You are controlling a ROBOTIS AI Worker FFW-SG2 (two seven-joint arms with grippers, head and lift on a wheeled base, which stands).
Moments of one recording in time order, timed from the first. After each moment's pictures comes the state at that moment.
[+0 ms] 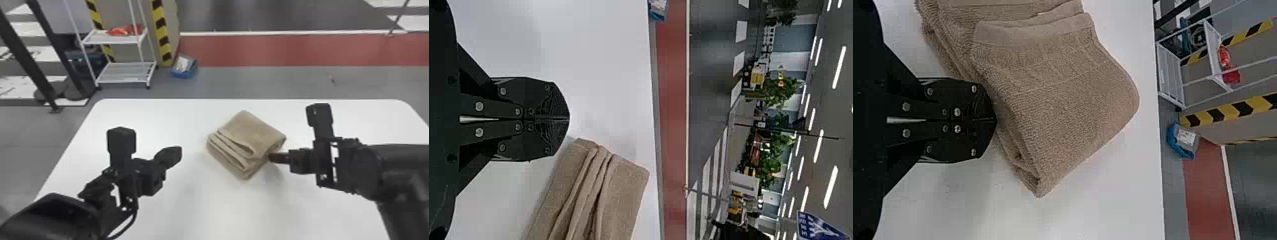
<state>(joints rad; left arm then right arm) 0.23 0.30 -0.06 -2.08 0.34 0.68 -0.14 -0.18 -0.10 0.08 -1.79 -0.22 1.23 0.26</state>
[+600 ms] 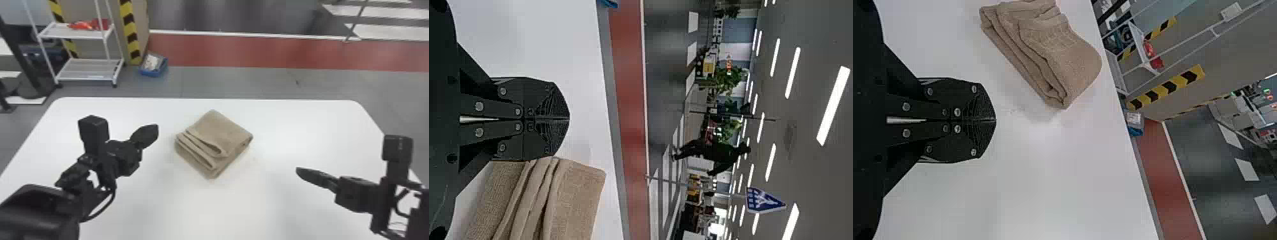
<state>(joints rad) 0.05 0.30 -0.17 -1.74 0.33 0.31 -0.20 0.27 -0.20 -0.38 -2.24 -0.53 1.20 0.38</state>
